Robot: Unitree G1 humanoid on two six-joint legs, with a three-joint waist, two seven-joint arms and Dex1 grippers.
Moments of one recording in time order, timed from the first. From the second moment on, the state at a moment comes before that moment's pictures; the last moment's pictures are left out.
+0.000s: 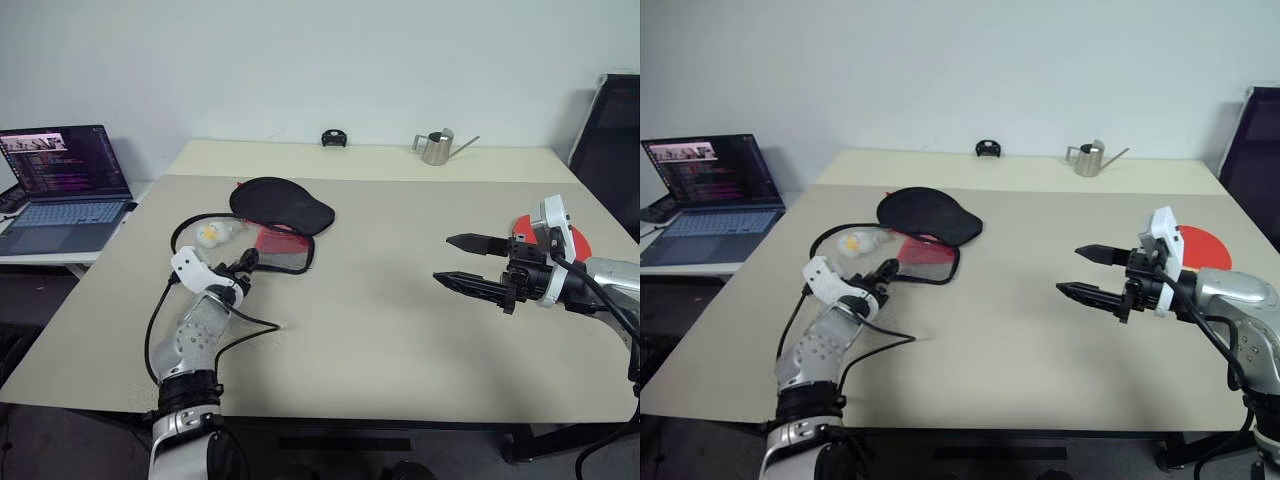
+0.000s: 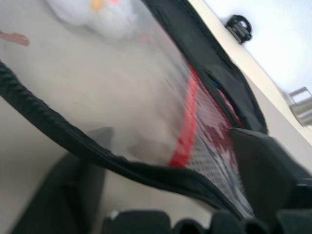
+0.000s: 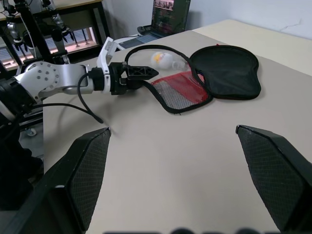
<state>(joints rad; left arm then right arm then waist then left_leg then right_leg) -0.55 0.18 0.47 0.32 -0.65 0.52 -0.04 -0.40 -0.82 -0.21 -0.31 0.77 0.76 0.96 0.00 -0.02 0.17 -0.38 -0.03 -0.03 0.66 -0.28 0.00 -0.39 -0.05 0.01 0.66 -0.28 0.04</state>
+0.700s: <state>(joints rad) -0.57 0.36 0.39 0.30 -0.68 0.75 -0.34 -0.39 -0.82 -0.22 -0.33 0.77 0.77 0.93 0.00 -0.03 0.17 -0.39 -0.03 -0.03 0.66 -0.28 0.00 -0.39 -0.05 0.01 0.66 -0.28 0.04</state>
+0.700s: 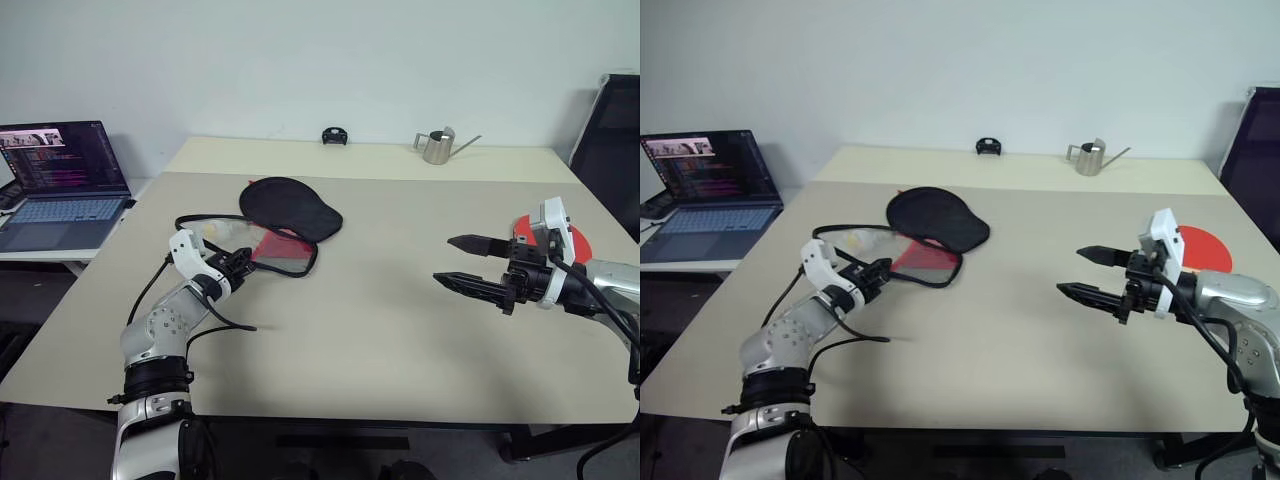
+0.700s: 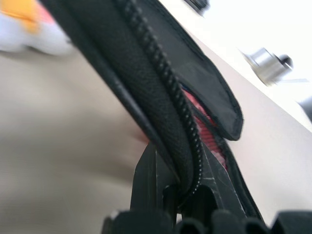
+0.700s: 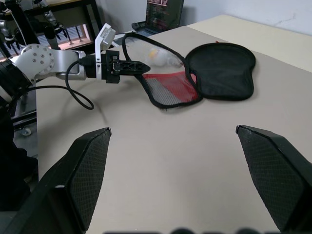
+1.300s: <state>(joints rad) -0.53 0.38 0.24 0.10 -0.83 1.07 -0.58 -0.35 -0.85 -0.27 -0.38 0.82 0.80 0.91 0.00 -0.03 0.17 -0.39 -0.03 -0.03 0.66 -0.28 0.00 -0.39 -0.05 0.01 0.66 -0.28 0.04</state>
